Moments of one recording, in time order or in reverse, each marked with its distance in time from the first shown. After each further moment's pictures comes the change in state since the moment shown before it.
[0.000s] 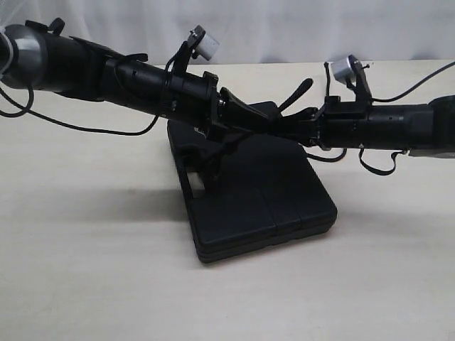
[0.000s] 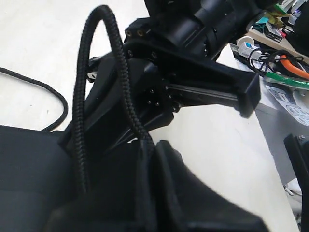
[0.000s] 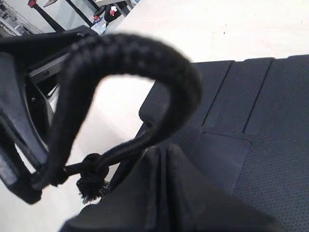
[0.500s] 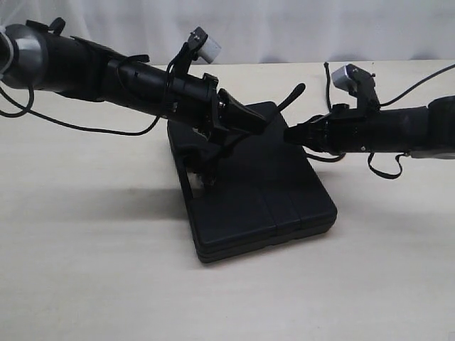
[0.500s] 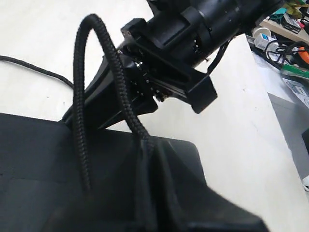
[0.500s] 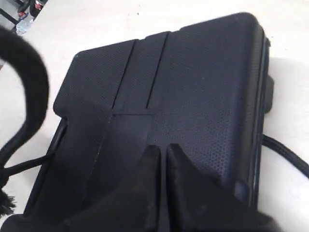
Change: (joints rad) left arm 0.000 0.000 0.000 0.021 -0.055 0.000; right arm 0.000 0.002 0.000 0.000 -0.248 0.098
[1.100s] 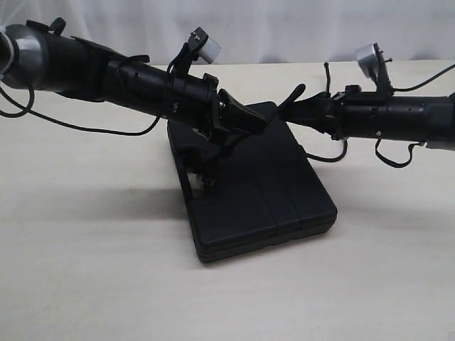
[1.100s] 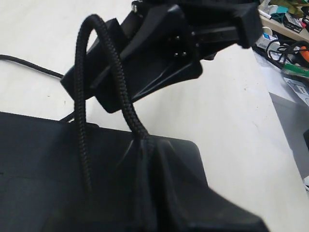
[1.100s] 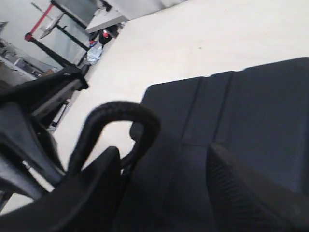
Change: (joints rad) left arm 0.000 0.000 0.000 0.002 -0.004 0.000; right arm -0.077 0.002 -0.032 -0.019 0.285 0.045
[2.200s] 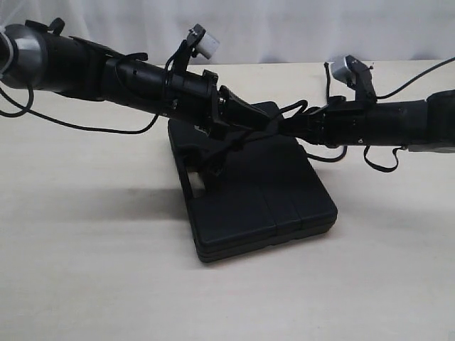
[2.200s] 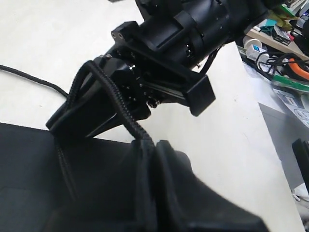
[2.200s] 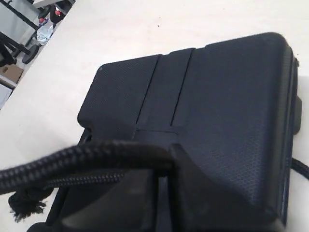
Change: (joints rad) left arm 0.000 0.000 0.000 -0.036 0.033 0.000; right arm 0.077 0.004 0.000 0.017 -0.231 -0.028
